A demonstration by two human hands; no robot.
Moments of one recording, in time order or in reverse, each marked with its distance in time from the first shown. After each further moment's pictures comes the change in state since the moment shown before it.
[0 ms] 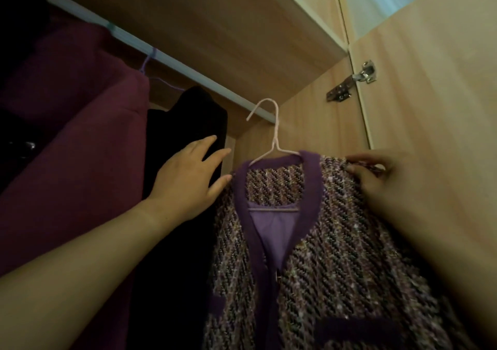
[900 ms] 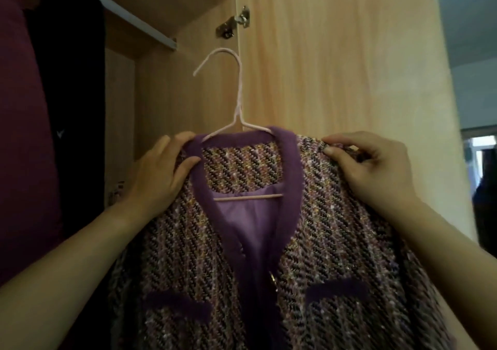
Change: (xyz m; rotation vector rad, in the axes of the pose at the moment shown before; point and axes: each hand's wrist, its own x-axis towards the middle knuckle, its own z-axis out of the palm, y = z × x) left_hand -0.106 0.155 -0.077 -0.768 -0.054 -0.039; right_hand -0.134 -0.037 -0.238 -0.257 -0.033 -0.002
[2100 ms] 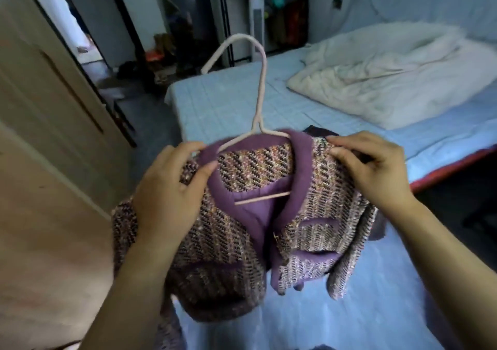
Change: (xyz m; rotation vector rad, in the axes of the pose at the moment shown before) left_hand -0.288 0.628 0.073 -0.959 -0.643 -0.112; right_hand -0.365 -0.016 -0.635 -0.625 -0.167 0.664
